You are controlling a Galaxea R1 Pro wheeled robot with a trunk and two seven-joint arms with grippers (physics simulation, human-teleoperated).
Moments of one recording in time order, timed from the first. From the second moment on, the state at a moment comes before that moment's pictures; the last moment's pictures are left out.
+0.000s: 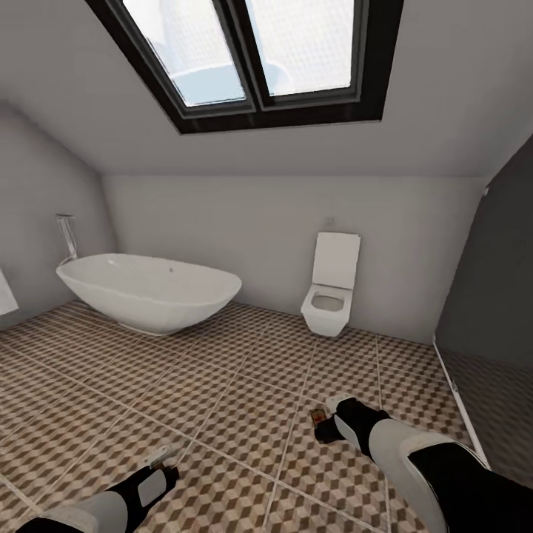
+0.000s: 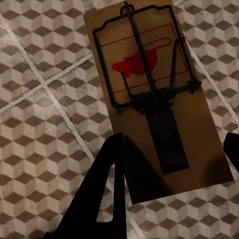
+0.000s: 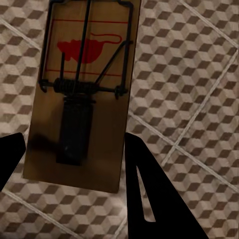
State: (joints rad) left arm -0.68 0.02 -0.24 -0.01 0.79 0.06 0.31; right arm -0.93 0.09 0.20 0.03 0.04 0.40 0.03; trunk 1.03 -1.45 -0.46
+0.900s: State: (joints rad) left arm -0.68 0.02 -0.24 -0.01 0.80 0.06 0.31; right arm -0.93 0.09 0.20 0.03 0.04 0.40 0.03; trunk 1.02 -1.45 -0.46
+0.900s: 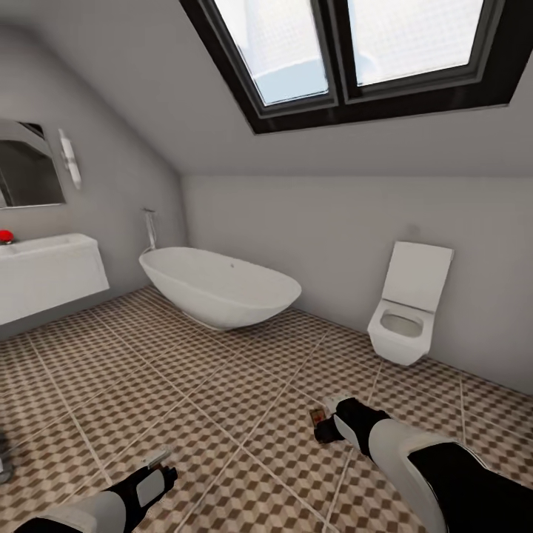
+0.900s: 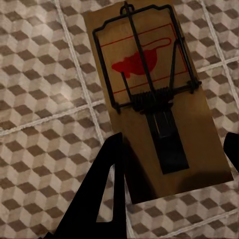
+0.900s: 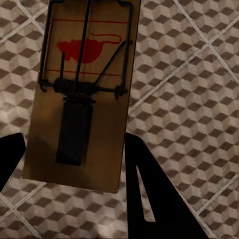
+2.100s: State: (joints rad) left arm -0.68 0.02 -0.24 -0.01 0.80 0.06 0.31; right arm -0.93 0.08 0.20 0.03 0.04 0.35 0.03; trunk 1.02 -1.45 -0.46
